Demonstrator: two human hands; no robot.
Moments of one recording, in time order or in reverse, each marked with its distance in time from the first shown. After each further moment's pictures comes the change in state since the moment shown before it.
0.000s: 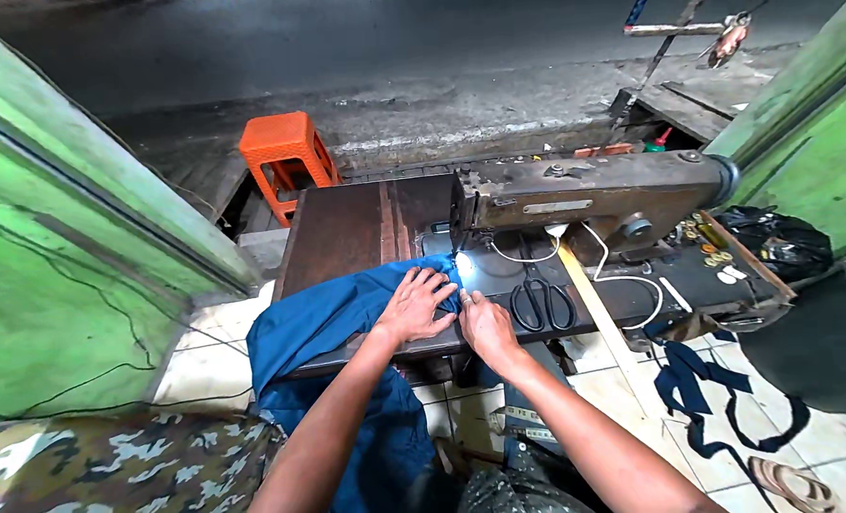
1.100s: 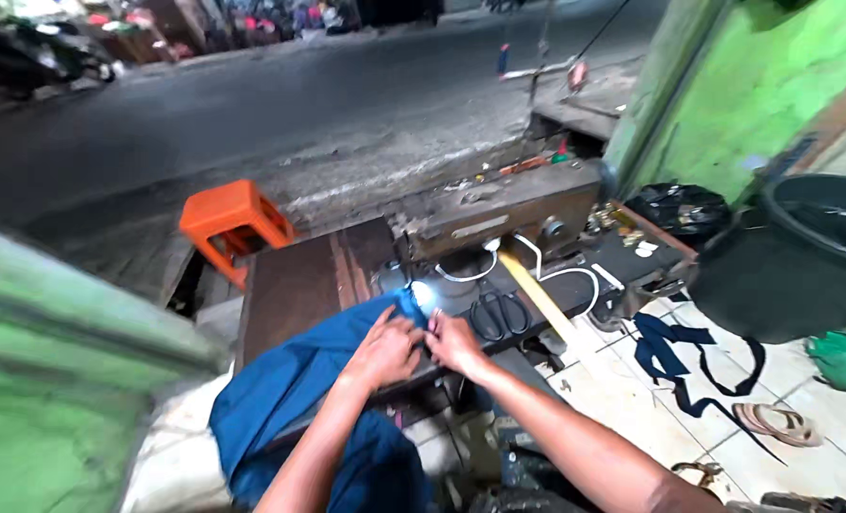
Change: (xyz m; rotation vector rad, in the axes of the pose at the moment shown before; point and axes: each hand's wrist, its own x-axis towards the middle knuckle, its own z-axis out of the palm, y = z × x) left_hand 0.005 0.037 -0.057 -0.068 -0.233 0.108; right_hand 0.001 0.019 -0.013 0.720 -0.095 0.157
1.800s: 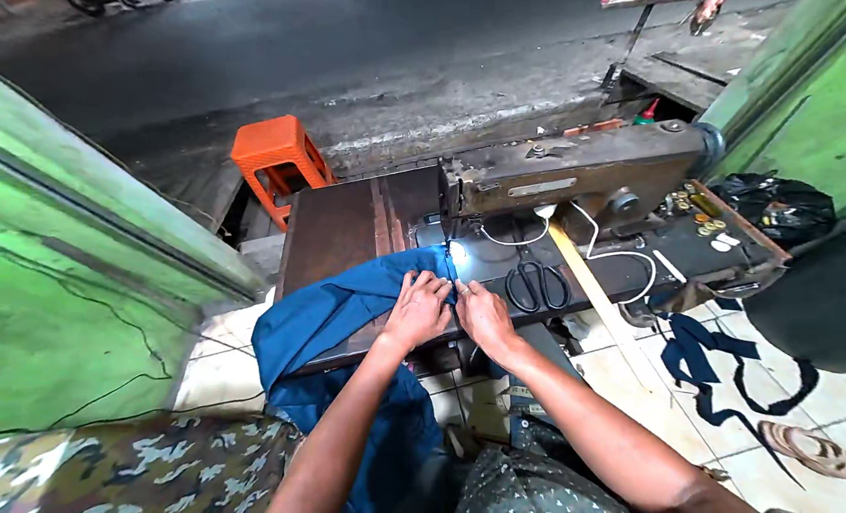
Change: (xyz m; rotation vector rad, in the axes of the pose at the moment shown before) left_hand -0.006 -0.001 0.046 -0.018 0.202 -0.205; right_hand -0.007 0.006 0.026 -0.553 0.163 -0.214
